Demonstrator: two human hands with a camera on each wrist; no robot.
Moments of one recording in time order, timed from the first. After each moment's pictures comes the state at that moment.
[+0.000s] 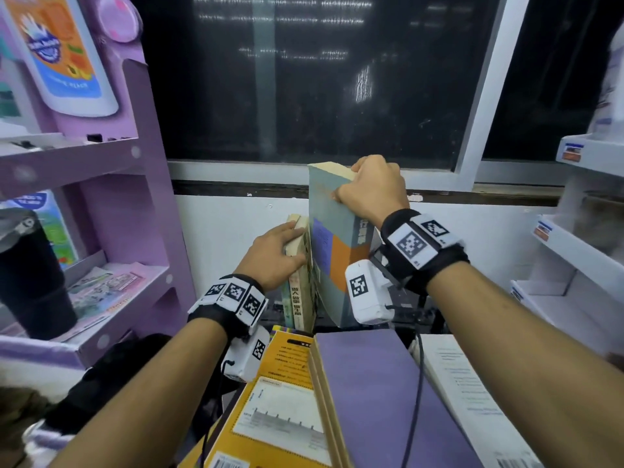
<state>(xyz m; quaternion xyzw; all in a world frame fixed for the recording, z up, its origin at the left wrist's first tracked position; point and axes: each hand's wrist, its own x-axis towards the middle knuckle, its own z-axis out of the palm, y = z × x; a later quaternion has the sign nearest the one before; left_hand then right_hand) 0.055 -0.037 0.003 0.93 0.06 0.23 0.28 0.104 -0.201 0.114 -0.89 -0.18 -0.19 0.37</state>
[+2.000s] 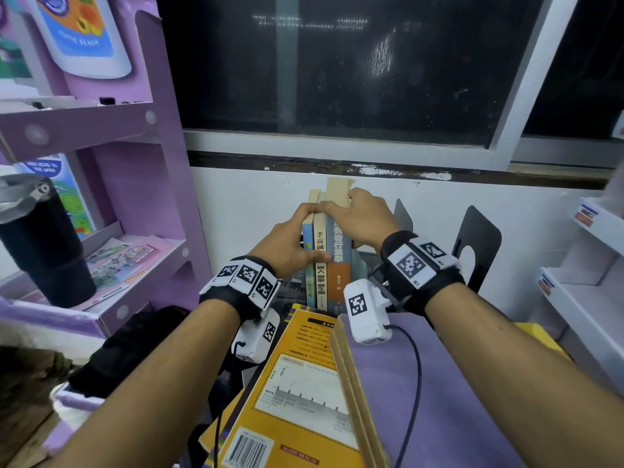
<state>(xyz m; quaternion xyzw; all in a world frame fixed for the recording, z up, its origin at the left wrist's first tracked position) 0.050 -0.023 -0.015 0.91 0.01 0.14 0.39 0.106 -0.163 0.044 -0.89 -0.26 -0.02 0.37</state>
